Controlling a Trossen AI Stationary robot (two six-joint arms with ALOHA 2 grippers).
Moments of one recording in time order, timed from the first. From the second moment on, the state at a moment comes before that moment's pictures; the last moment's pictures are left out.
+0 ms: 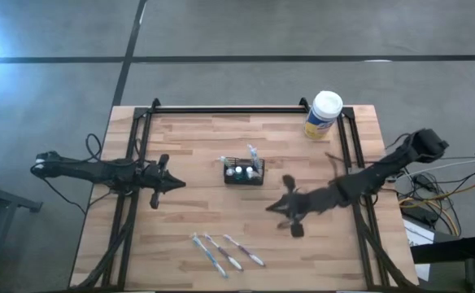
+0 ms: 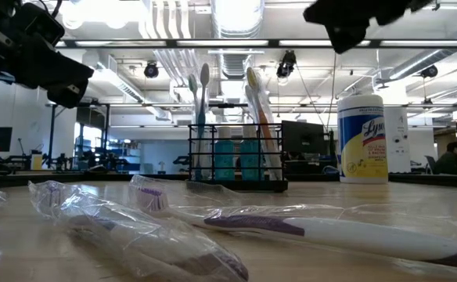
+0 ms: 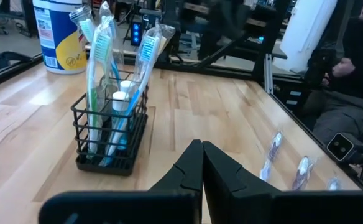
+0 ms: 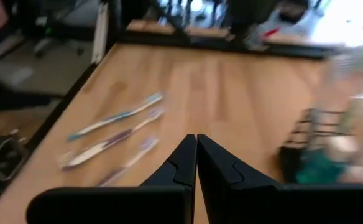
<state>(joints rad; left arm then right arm) -0.15 0.27 0.10 -0.03 -0.07 -0.18 0.45 1.30 0.68 0.23 0.33 0.13</state>
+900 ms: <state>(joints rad) -0.15 0.27 0.11 -0.01 -0.09 -0.17 0.45 2.05 1.69 -0.77 0.23 0.65</state>
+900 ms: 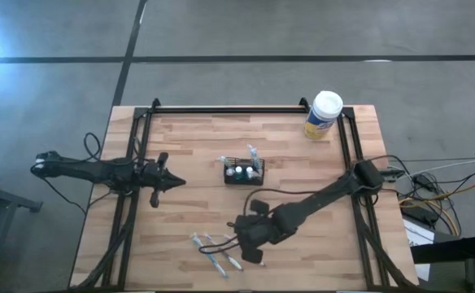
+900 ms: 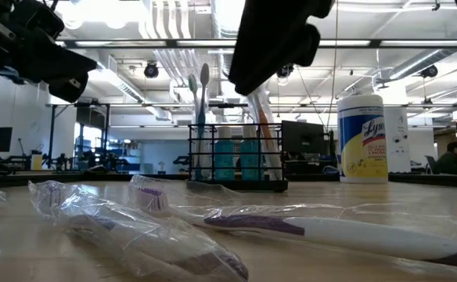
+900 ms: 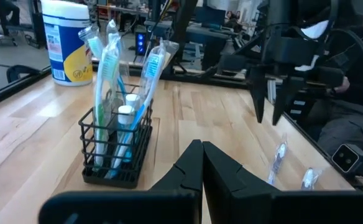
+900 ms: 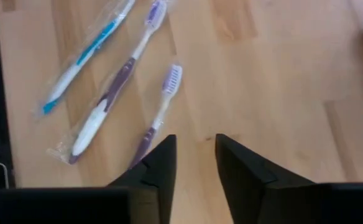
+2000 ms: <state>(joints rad) -0.15 0.27 0.11 -0.09 -0.01 -0.15 0.43 2.27 1.73 -0.63 0.07 0.91</state>
